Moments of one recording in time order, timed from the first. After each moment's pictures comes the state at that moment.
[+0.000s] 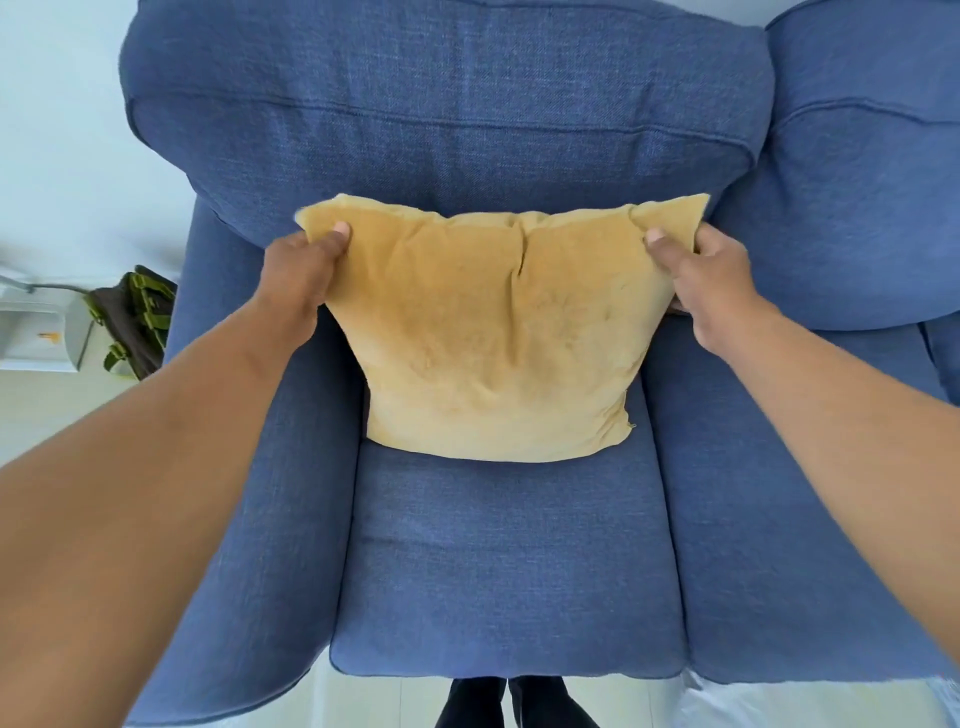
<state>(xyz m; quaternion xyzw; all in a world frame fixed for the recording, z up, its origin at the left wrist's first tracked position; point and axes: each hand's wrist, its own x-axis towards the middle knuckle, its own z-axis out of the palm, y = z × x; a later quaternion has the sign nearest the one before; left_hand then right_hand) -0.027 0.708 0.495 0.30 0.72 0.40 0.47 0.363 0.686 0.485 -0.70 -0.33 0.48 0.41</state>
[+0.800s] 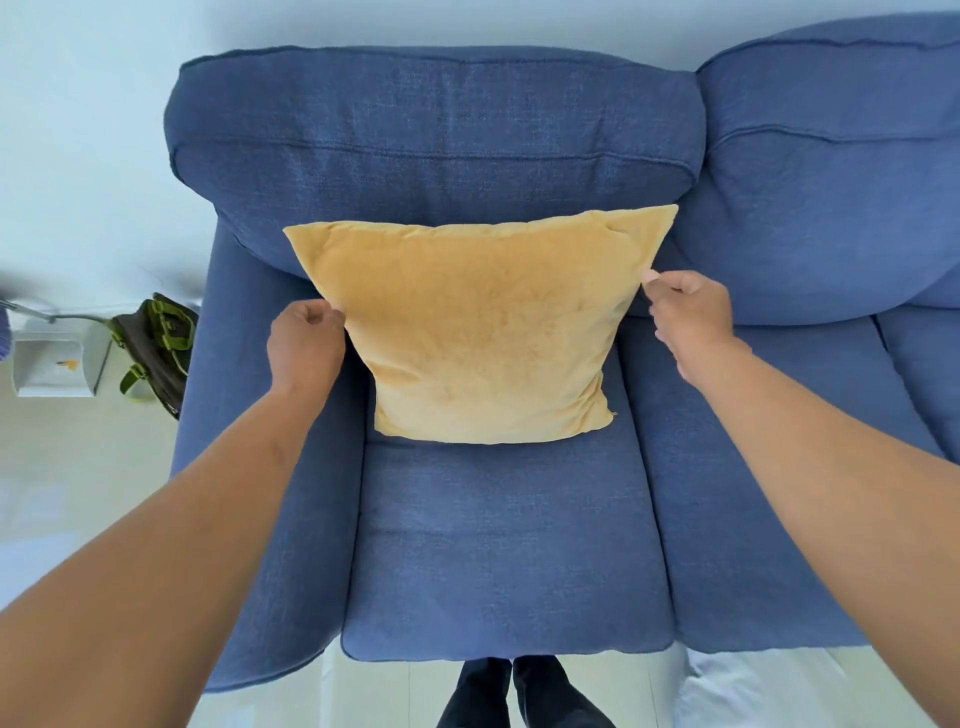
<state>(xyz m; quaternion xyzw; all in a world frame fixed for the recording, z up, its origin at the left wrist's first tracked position) -0.016 0.617 0.505 0.39 0.80 0.31 0.34 0.370 0.619 0.512 -0.79 -0.33 0.38 0.34</state>
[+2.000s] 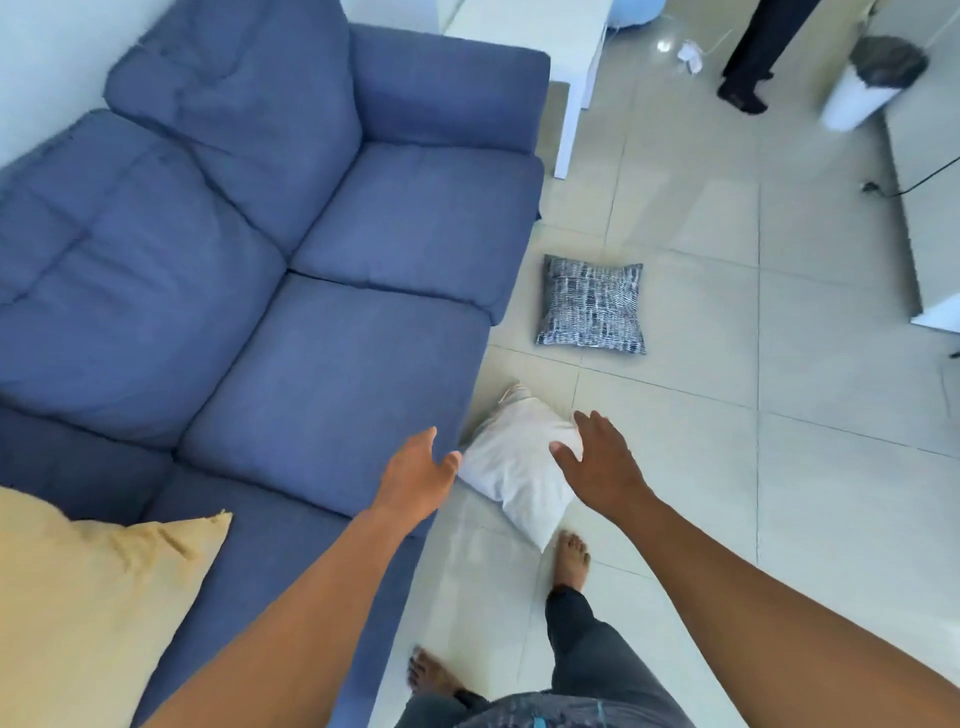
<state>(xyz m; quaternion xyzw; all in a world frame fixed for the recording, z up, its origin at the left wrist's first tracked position) 0.492 0.210 0.515 0.86 0.28 -0.20 0.38 0.564 -0.033 0.511 -0.93 -0.04 0.27 0.23</state>
